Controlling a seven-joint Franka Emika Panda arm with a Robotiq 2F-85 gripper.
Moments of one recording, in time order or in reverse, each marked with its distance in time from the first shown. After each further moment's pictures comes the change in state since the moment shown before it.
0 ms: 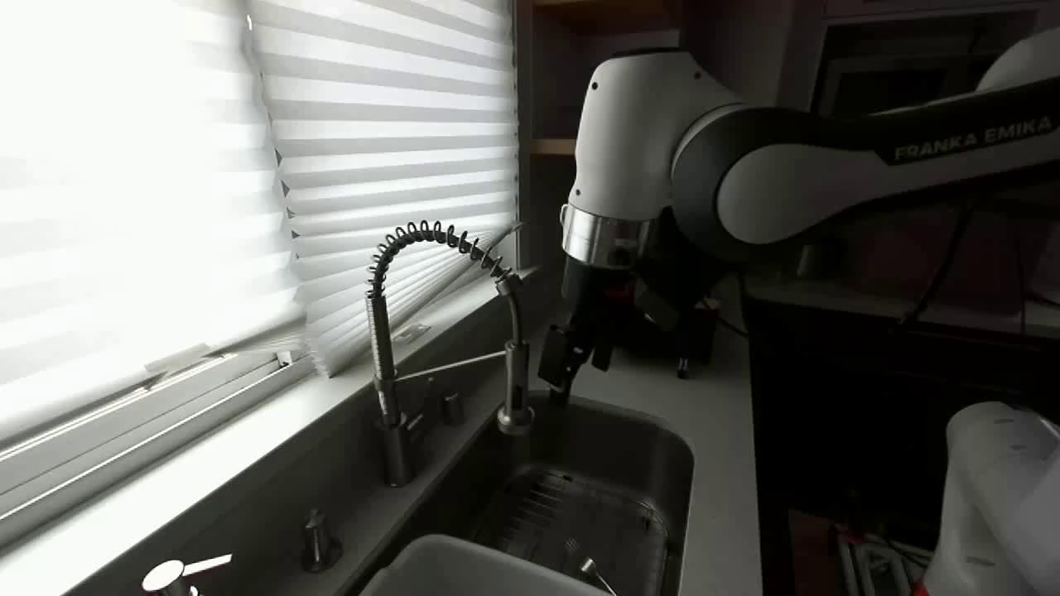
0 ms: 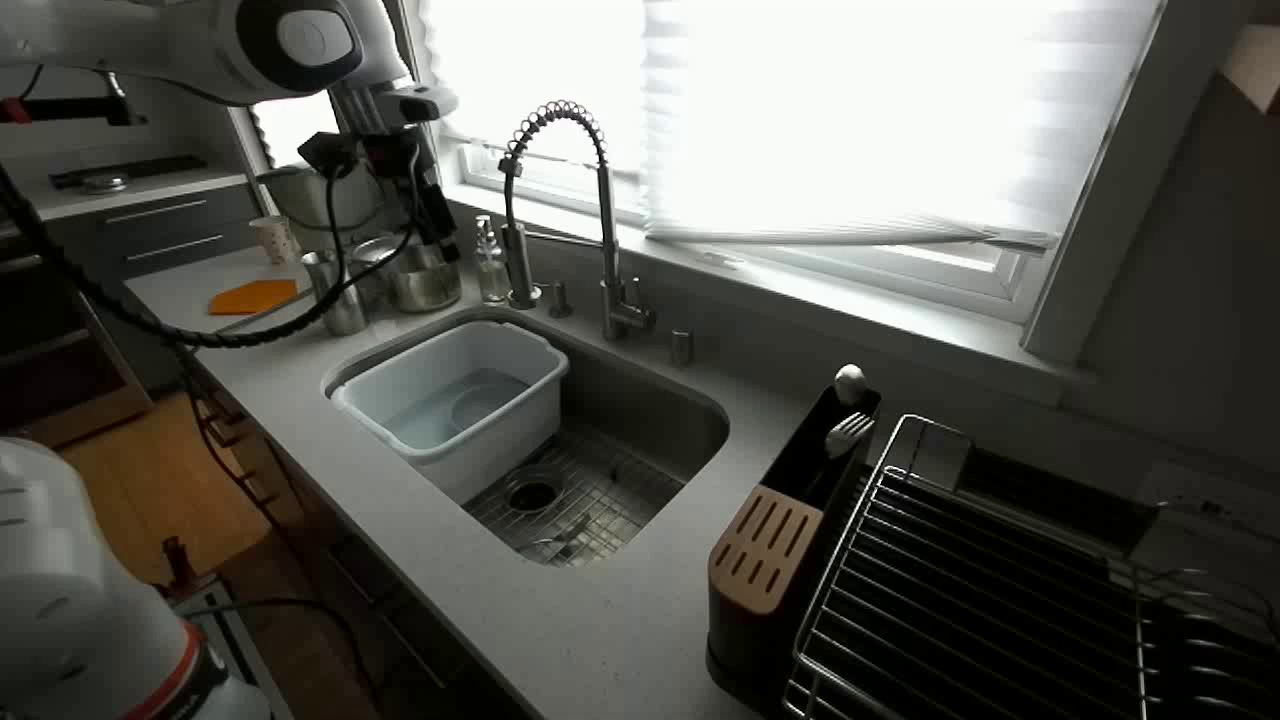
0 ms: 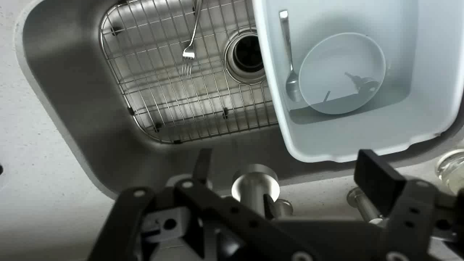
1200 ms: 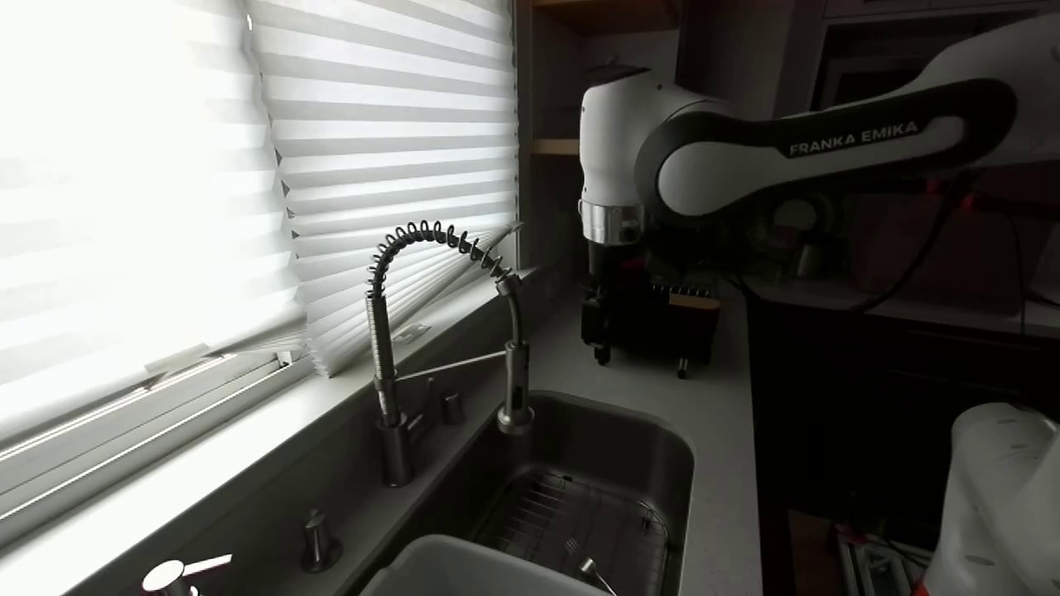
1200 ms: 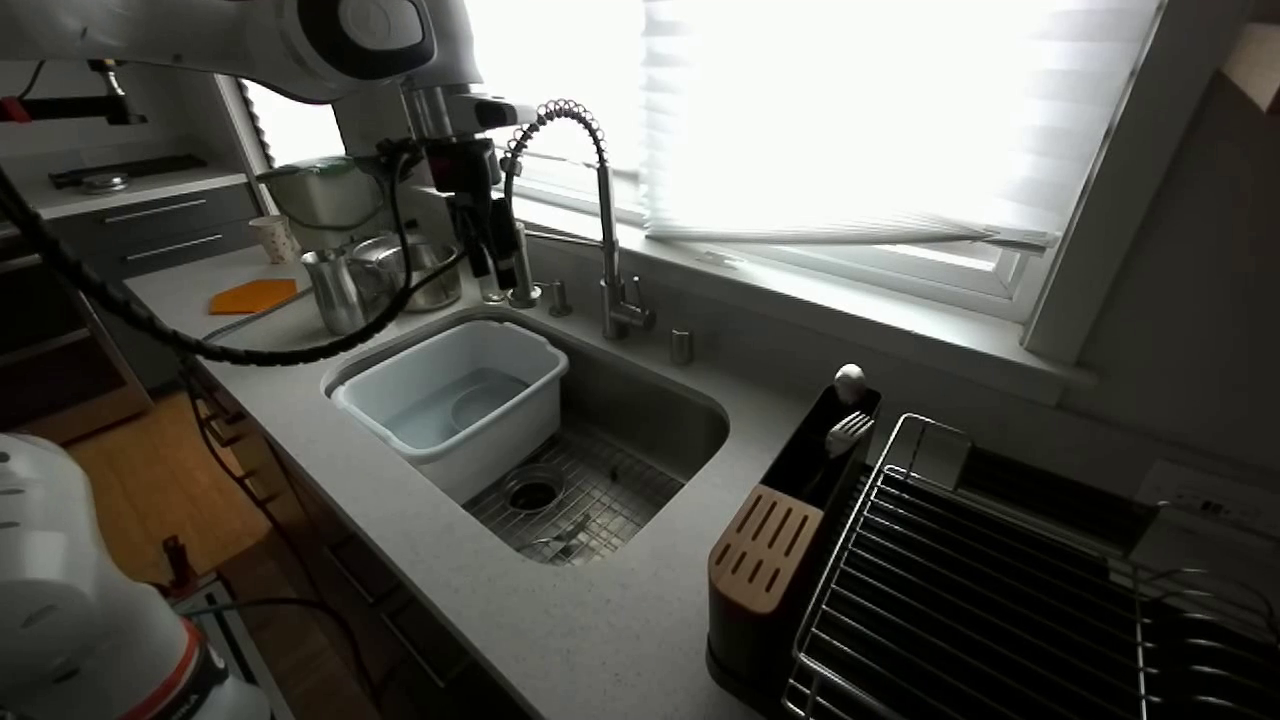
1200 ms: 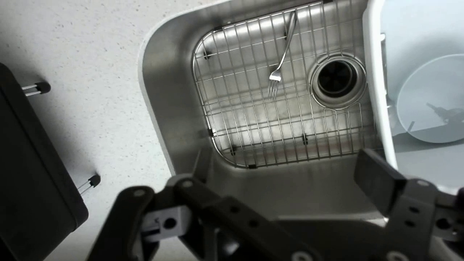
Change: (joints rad) arm -0.057 0.058 -0.161 0.065 -0.137 -0.171 -0.180
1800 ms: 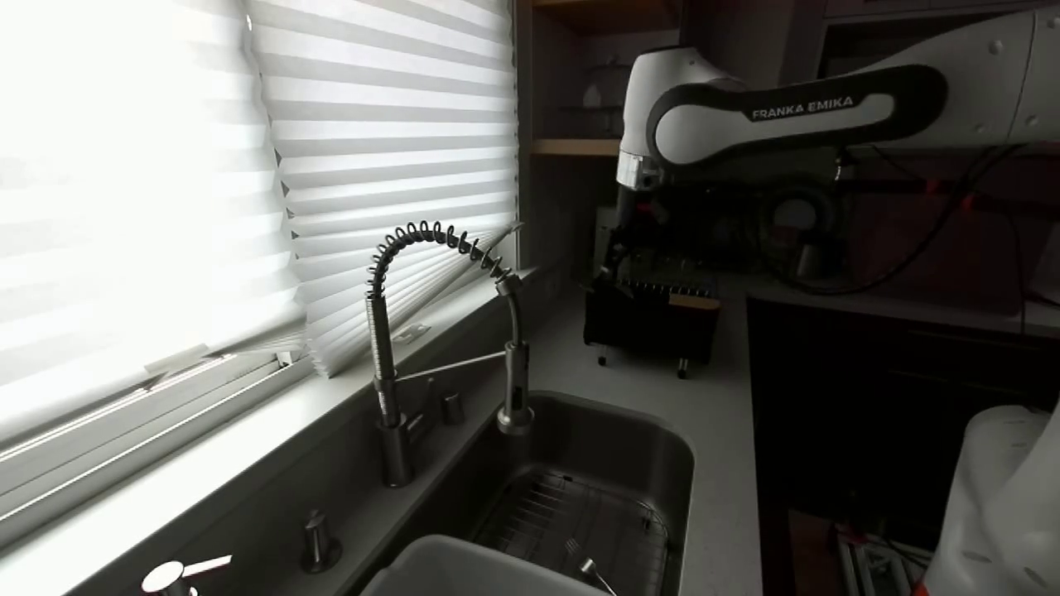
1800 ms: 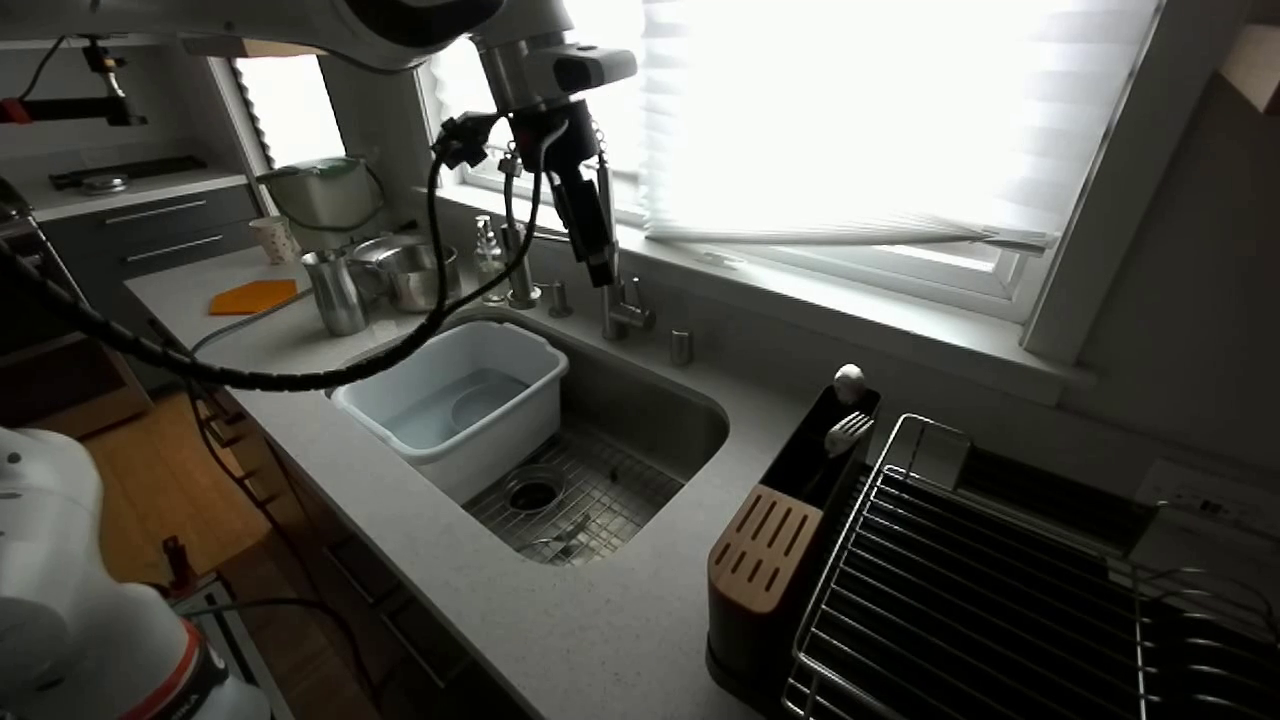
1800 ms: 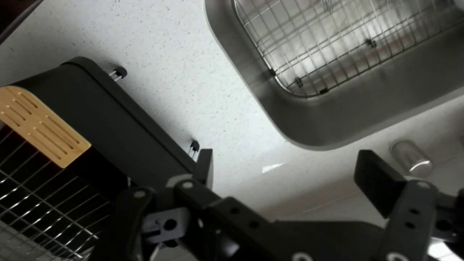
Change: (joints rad) arm -0.133 0.047 -0.176 0.120 -0.021 0.104 0.046
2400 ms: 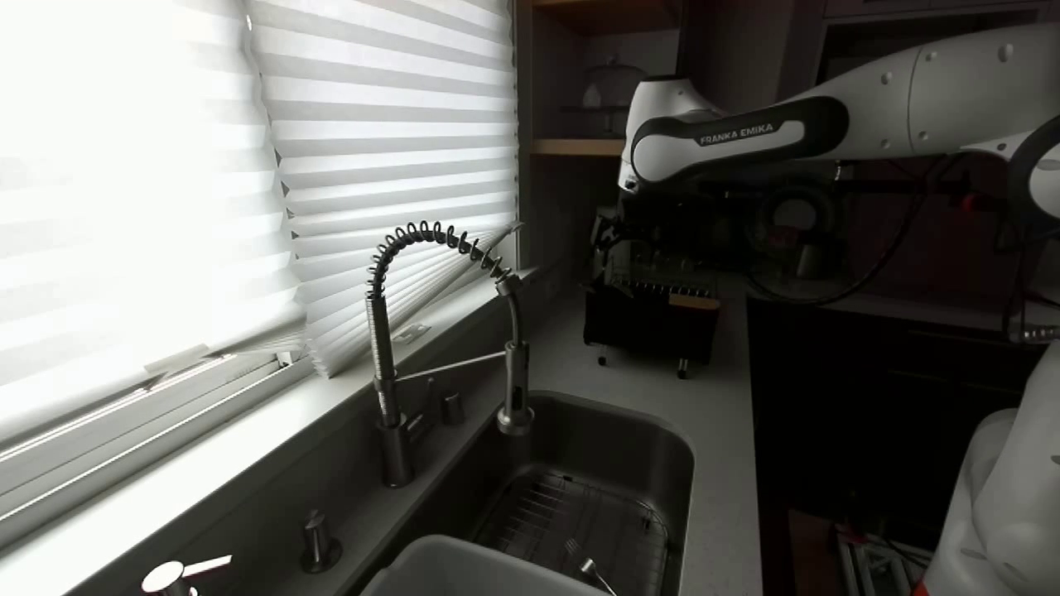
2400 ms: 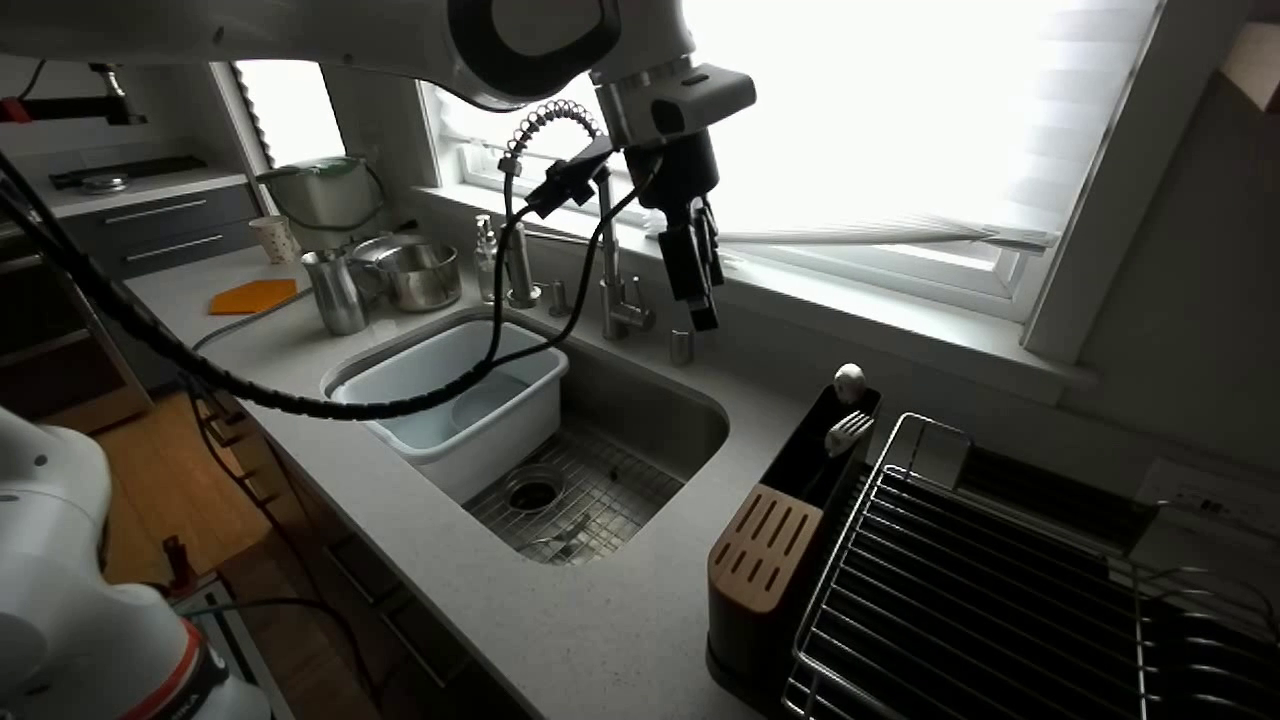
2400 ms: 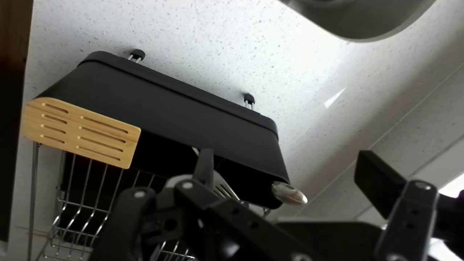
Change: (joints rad) arm -0.095 0.189 -0.093 0.119 0.000 0.164 0.319
